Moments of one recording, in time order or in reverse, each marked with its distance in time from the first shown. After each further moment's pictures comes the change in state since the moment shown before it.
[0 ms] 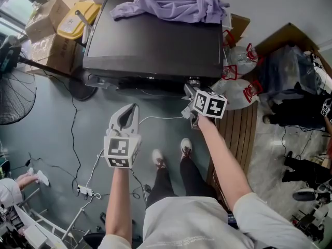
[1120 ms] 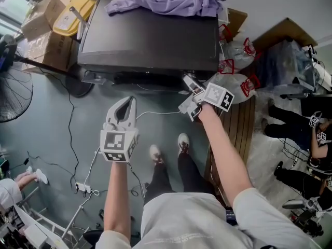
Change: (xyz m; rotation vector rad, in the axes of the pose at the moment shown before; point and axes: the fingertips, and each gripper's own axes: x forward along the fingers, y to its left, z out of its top) left arm 0.007 -0.006 0.005 -0.029 -0.050 -0.011; right arm 0.001 0.001 0.002 0.446 -0.050 0.329
